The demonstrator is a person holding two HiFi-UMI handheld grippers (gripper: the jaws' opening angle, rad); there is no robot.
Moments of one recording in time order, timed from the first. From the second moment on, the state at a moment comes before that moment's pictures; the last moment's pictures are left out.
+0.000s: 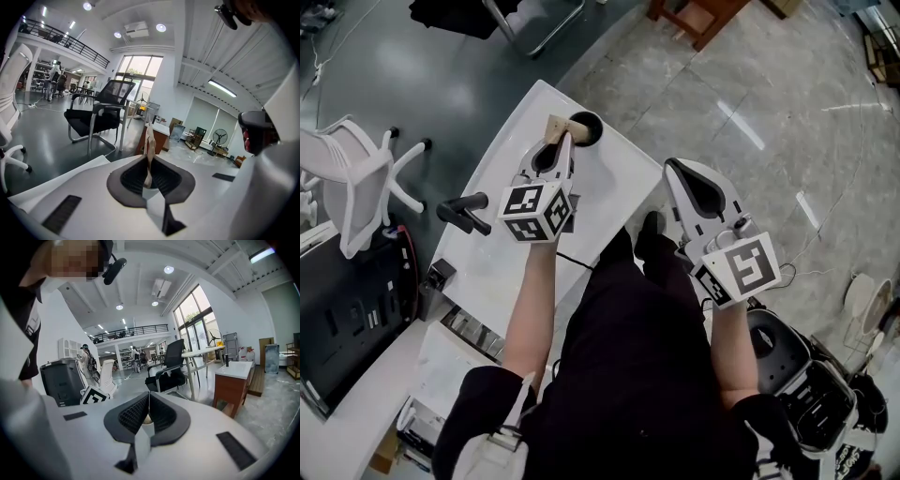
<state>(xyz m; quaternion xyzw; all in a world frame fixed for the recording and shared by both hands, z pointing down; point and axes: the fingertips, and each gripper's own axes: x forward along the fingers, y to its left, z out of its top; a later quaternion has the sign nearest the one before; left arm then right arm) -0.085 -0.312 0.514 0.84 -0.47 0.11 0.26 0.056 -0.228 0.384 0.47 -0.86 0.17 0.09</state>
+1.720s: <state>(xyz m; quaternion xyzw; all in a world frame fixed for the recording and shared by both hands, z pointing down) -0.072 -0.110 0.369 0.84 -0.52 0.02 0.18 0.096 -0.071 0.349 0.44 -0.88 0.14 -0.02</state>
